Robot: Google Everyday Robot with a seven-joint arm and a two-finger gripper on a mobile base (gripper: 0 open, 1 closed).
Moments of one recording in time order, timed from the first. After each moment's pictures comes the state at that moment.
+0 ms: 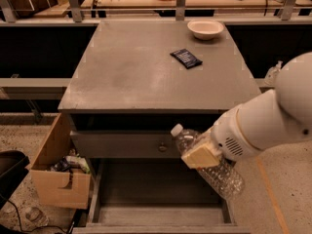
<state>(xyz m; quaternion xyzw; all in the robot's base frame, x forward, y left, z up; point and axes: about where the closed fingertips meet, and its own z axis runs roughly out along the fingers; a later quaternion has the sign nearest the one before) 0.406 -0.094 0.838 -0.42 0.86 0.17 0.24</state>
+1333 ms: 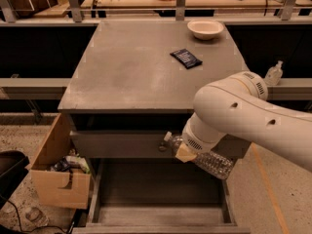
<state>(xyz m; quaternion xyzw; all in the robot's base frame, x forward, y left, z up) 0.484 -0.095 0.733 -0.47 0.87 0.00 0.17</state>
